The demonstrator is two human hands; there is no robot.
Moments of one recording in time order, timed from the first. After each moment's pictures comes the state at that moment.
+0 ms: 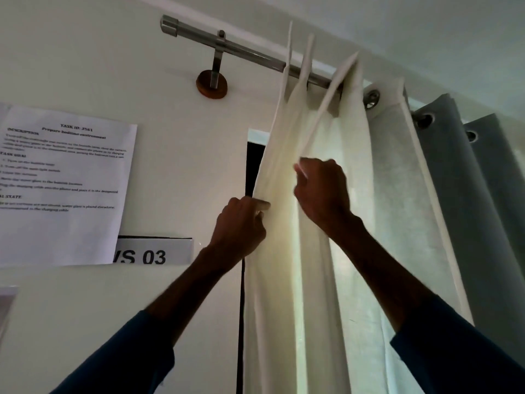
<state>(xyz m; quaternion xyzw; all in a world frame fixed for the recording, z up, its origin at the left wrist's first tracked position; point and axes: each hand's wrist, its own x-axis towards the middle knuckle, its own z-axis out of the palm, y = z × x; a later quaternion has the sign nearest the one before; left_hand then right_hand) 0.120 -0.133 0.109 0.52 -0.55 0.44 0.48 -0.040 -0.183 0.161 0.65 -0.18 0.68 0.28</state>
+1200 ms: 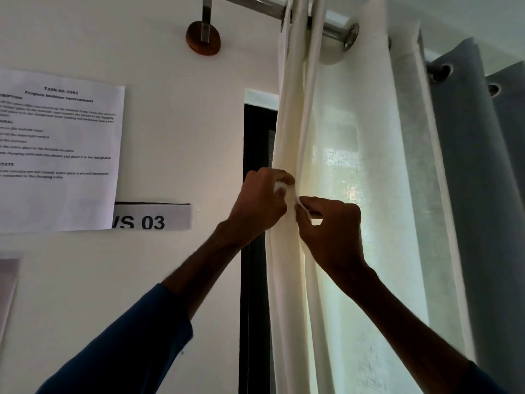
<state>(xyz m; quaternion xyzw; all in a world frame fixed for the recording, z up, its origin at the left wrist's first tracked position) 0.081 -0.143 0.097 0.47 -0.64 0.40 0.46 -0.044 -0.215 0.034 0.66 -0.07 0.74 0.12</state>
